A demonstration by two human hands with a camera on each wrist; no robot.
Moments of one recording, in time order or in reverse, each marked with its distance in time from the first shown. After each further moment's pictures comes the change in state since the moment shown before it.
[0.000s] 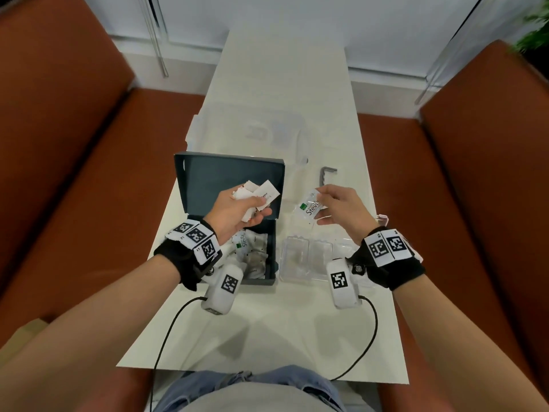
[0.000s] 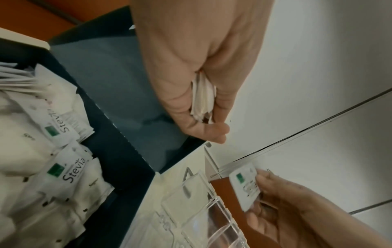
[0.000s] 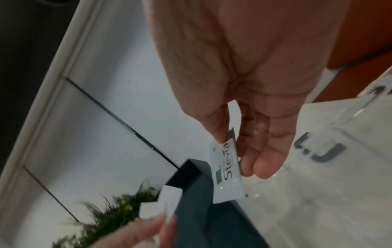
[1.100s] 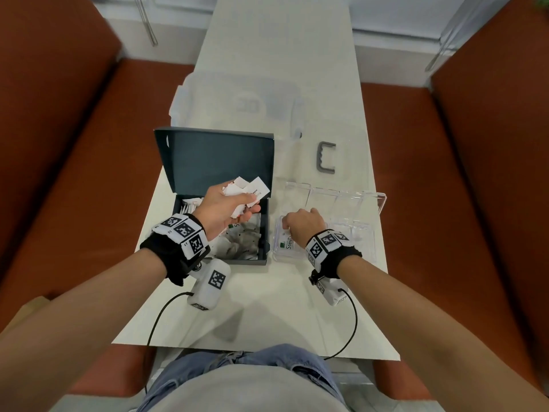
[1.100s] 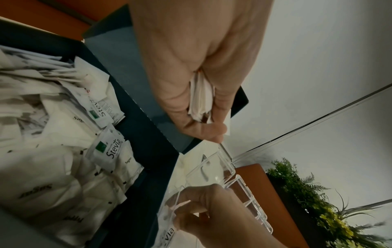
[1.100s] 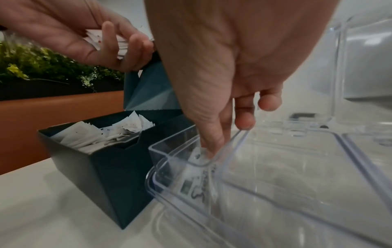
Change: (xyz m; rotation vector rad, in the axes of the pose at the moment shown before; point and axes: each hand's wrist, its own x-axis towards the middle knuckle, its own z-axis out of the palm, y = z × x) left_hand -0.002 -0.027 0.001 0.120 0.069 -0.066; right_hand 0.028 0.098 0.059 -1.312 -0.279 -0.264
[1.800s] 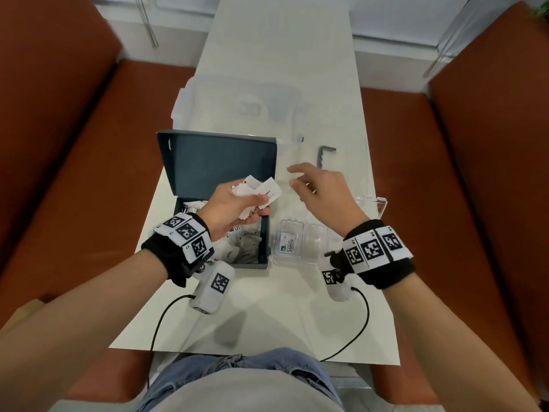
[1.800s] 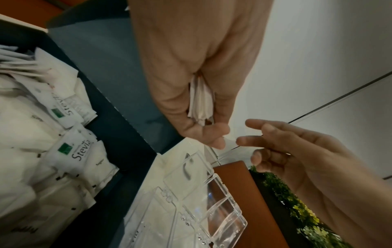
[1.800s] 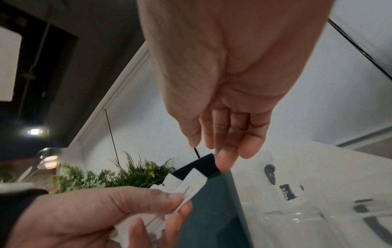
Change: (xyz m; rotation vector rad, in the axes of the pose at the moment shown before) left_hand -0.003 0.008 0.005 0.023 -0.114 0.023; right_hand -0.043 0.005 -0.104 0.706 0.469 -0.062
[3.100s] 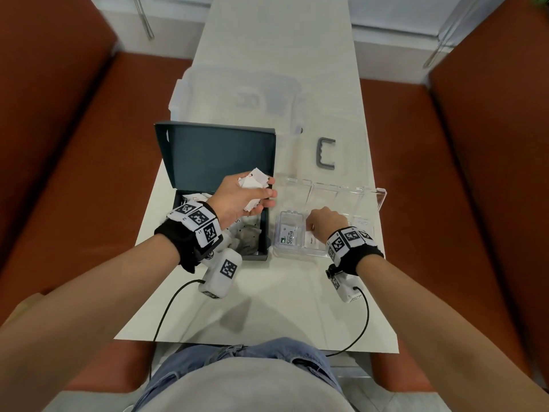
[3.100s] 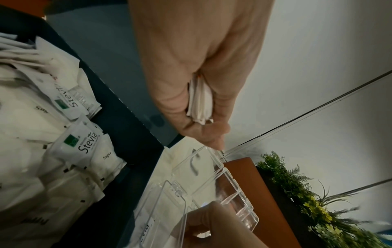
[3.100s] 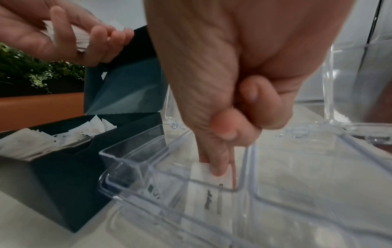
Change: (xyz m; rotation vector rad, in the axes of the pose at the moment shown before) left_hand 0.008 -0.004 0.009 0.037 -0.017 -0.035; right_hand -0.018 0.079 0.059 -0.698 -0.515 0.364
